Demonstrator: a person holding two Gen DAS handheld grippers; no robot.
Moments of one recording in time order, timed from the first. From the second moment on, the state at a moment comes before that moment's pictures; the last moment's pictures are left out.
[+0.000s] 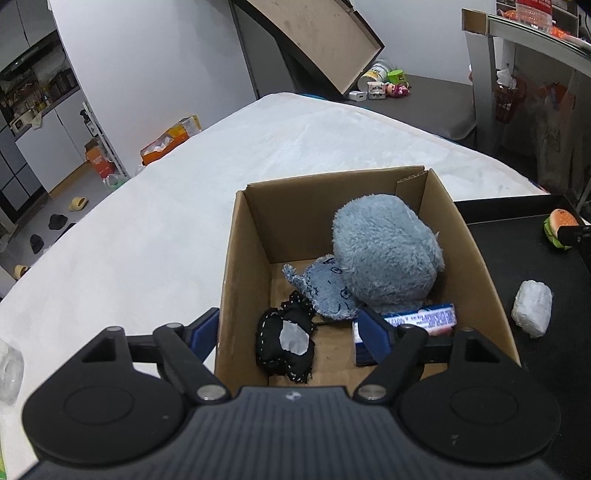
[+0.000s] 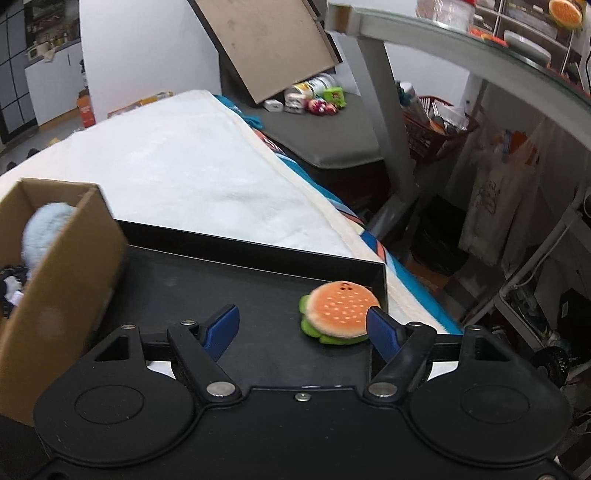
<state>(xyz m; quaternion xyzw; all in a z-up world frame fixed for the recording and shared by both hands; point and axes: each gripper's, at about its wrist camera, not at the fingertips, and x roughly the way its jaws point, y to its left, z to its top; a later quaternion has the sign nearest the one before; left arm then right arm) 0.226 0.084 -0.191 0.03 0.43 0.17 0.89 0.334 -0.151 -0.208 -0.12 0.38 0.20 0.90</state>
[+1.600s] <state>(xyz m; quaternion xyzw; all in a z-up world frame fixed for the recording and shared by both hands) 0.205 0.095 -0.173 -0.02 0.41 0.11 0.91 0.312 -0.139 -0.180 -0.13 0.37 0.21 0.90</state>
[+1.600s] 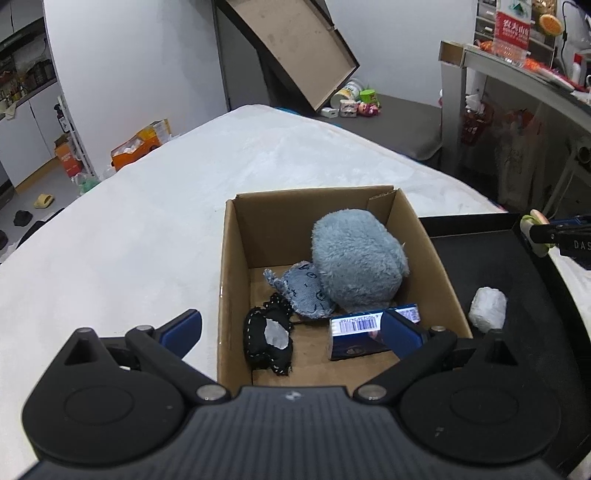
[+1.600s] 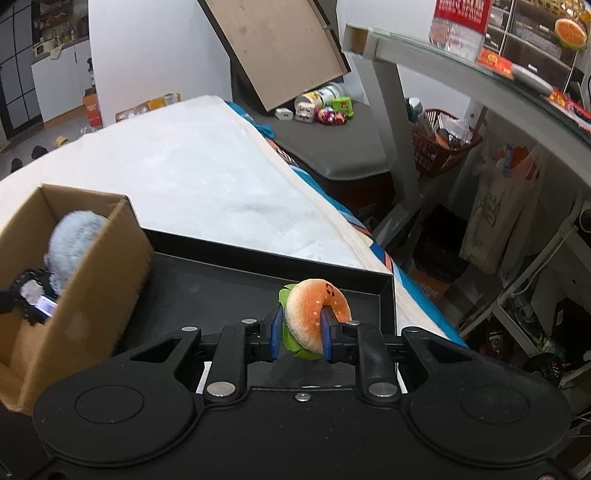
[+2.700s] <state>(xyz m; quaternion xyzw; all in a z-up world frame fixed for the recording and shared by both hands) 0.169 0.135 -0.177 -0.10 0.38 0.11 0.91 0.242 -0.049 -0.102 -0.14 0.29 0.31 0.90</state>
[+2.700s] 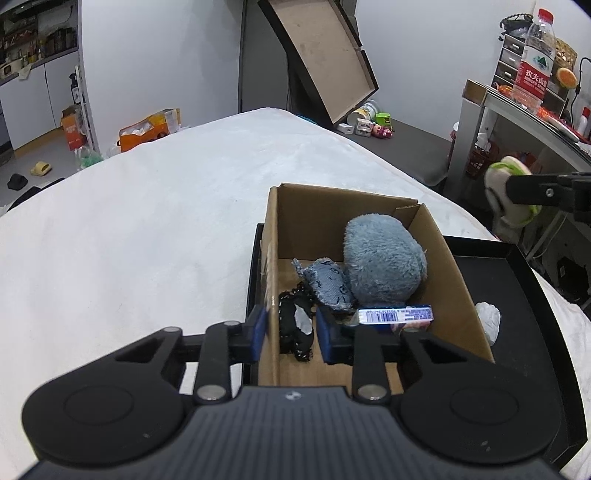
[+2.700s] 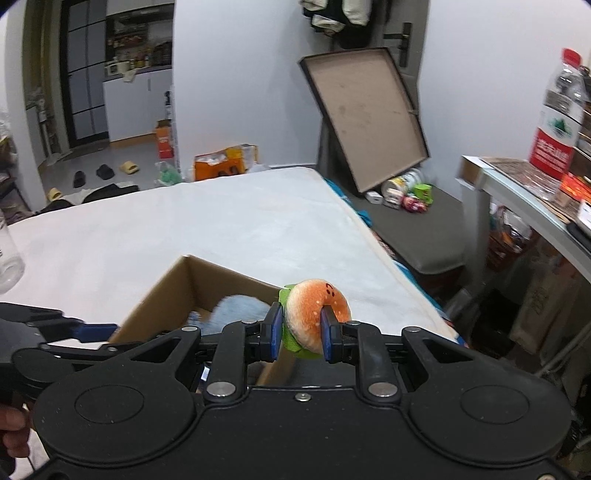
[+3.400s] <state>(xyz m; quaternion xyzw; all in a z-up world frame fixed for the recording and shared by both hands) 0.162 0.150 -0.185 -0.12 0.39 0.09 0.91 0.219 0.014 -0.125 -0.11 0.33 0.38 0.85</state>
